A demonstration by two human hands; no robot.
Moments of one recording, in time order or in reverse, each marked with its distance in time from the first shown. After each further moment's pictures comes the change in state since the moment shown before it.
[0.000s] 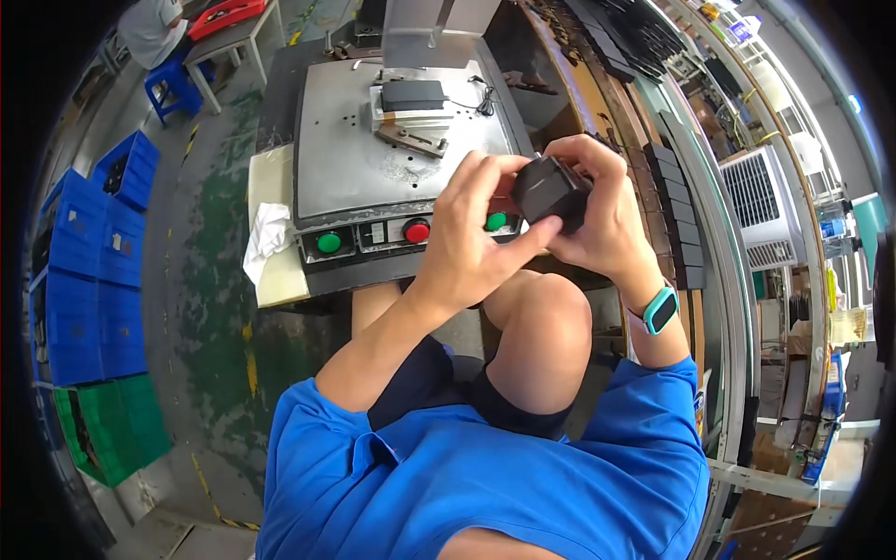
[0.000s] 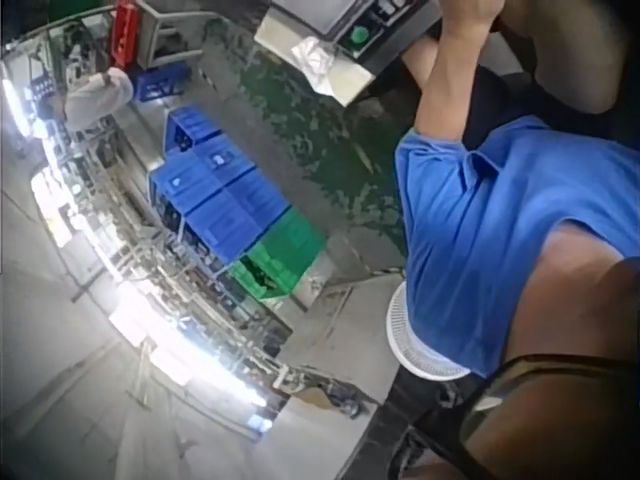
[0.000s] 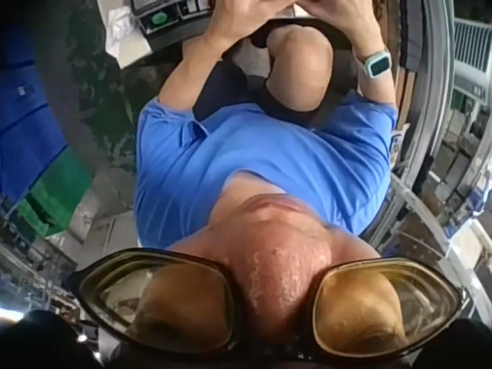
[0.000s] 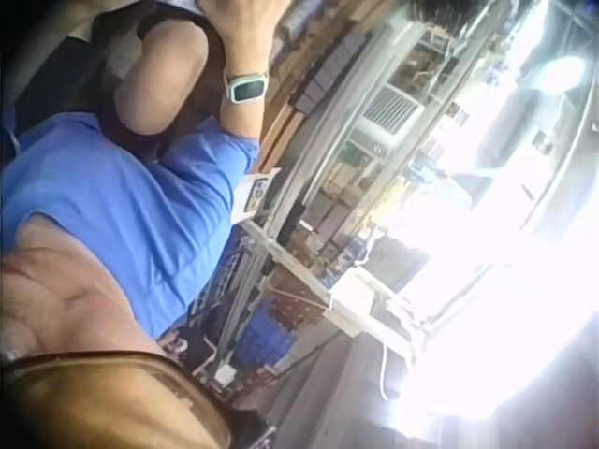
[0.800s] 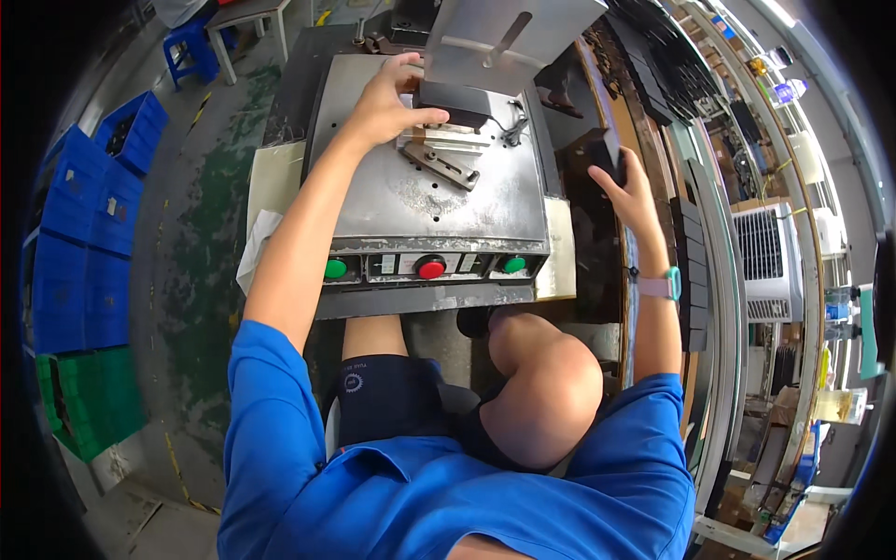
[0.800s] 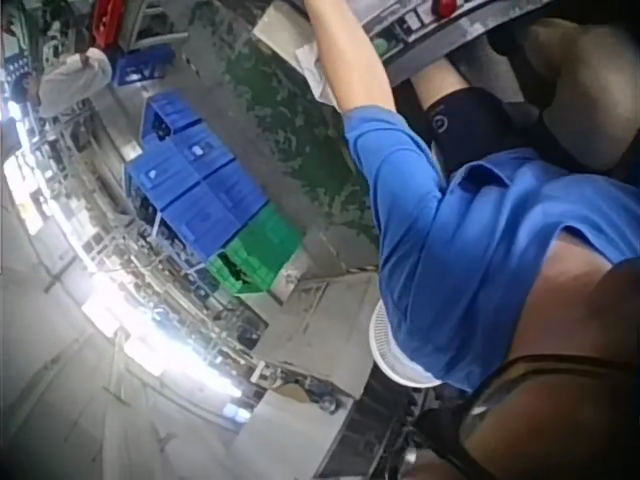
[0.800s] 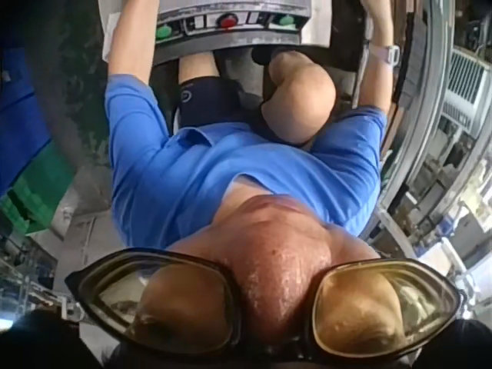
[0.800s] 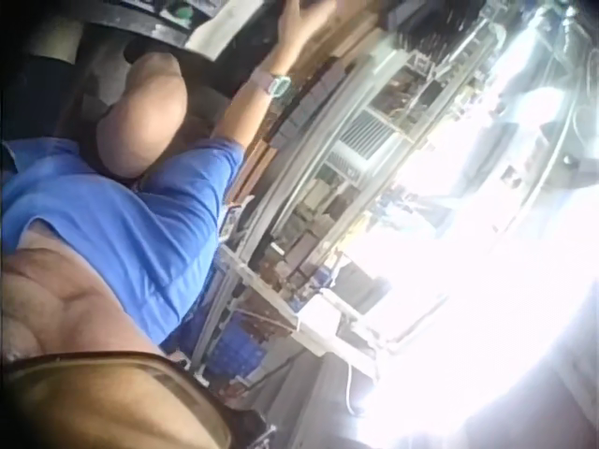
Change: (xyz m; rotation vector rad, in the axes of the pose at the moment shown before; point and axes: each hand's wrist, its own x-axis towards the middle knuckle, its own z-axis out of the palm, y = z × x) left_hand 0.137 -0.186 -0.147 0.303 -0.025 -0.067; right_hand -0.027 0.200 0.037 0.137 -0.127 0.682
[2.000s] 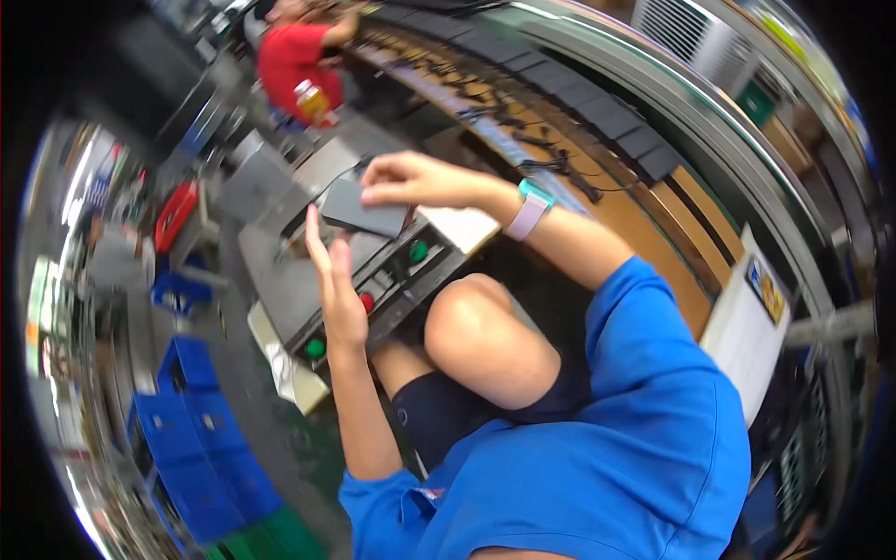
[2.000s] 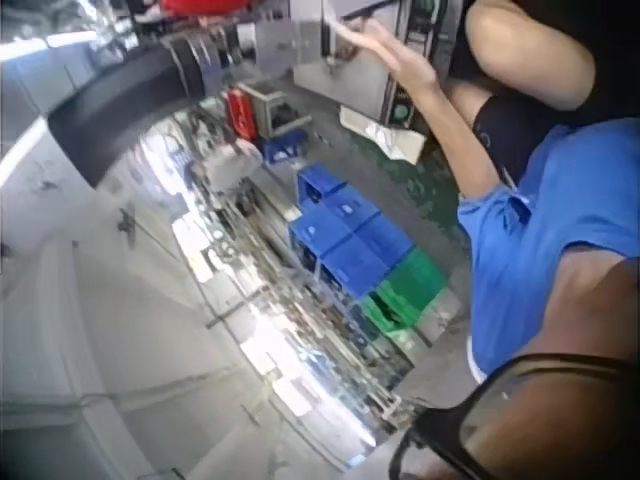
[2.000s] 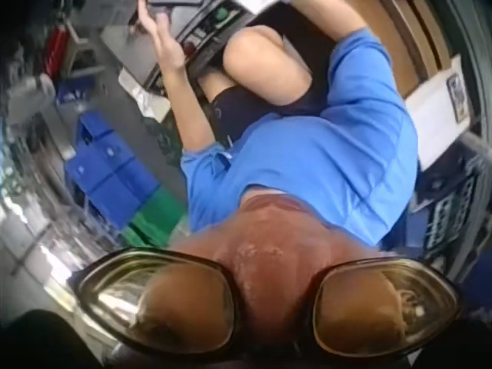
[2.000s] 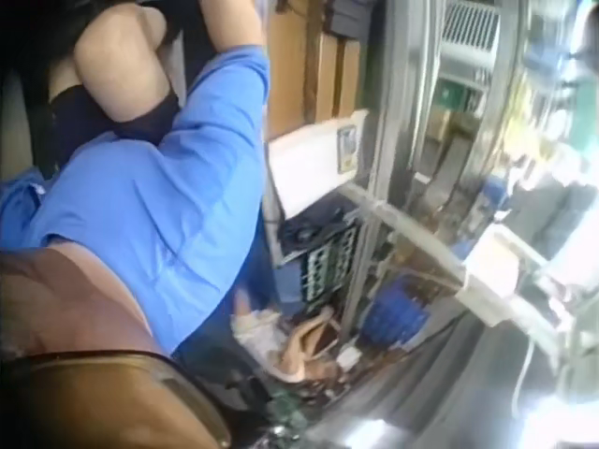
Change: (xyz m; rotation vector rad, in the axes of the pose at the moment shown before) left_hand -0.139 0.215 0.119 -0.373 -0.102 -0.136; right_hand -0.090 -0.076 -0.005 0.656 -0.232 -0.062
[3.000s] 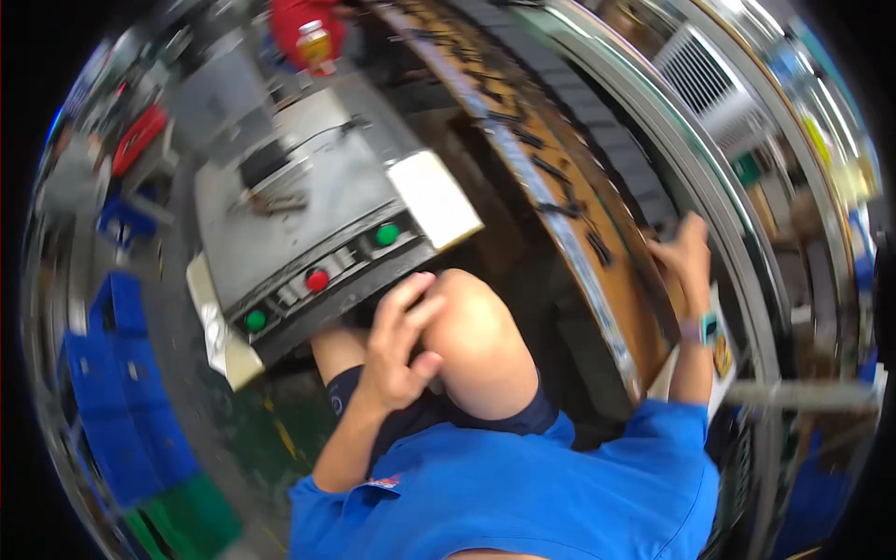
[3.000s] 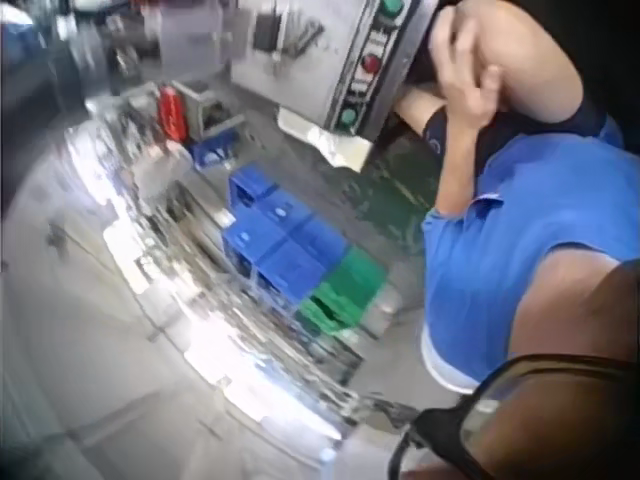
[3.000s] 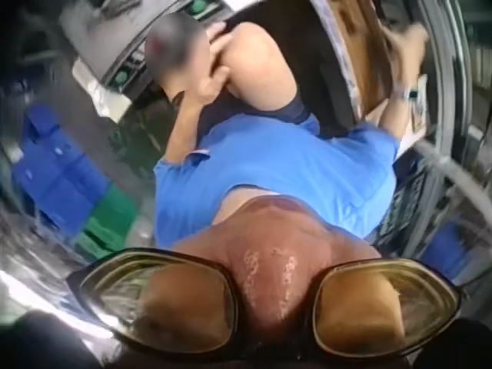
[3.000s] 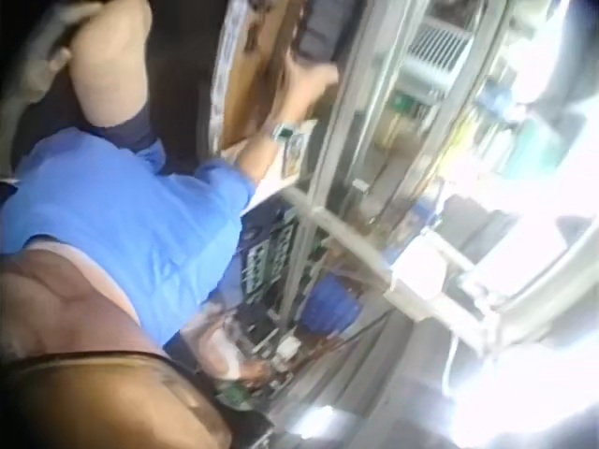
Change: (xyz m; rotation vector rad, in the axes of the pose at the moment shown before) left_hand -0.087 -0.042 0.033 0.383 -0.321 0.353; right_hand -0.297 -0.009 -0.153 -1.201 0.798 0.989
